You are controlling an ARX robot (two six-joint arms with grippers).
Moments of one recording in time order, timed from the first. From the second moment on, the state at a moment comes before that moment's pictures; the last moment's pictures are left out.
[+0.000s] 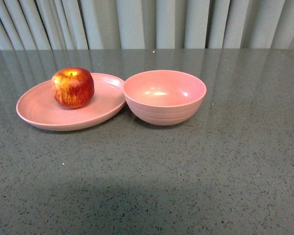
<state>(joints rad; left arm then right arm) 0.00 0.01 0.01 0.00 0.00 0.00 0.00 0.00 0.01 0.00 0.00 0.01</state>
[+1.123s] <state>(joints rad) -0.12 0.22 0.15 -0.30 -0.26 -0.07 0.00 0.00 0.01 0.00 0.00 0.01</state>
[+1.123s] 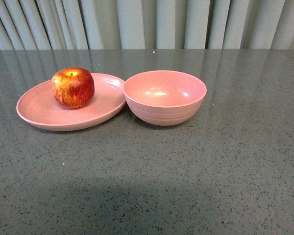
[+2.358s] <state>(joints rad) -0.17 1.58 1.04 0.12 0.00 0.03 0.00 0.00 0.01 0.00 0.00 0.01</state>
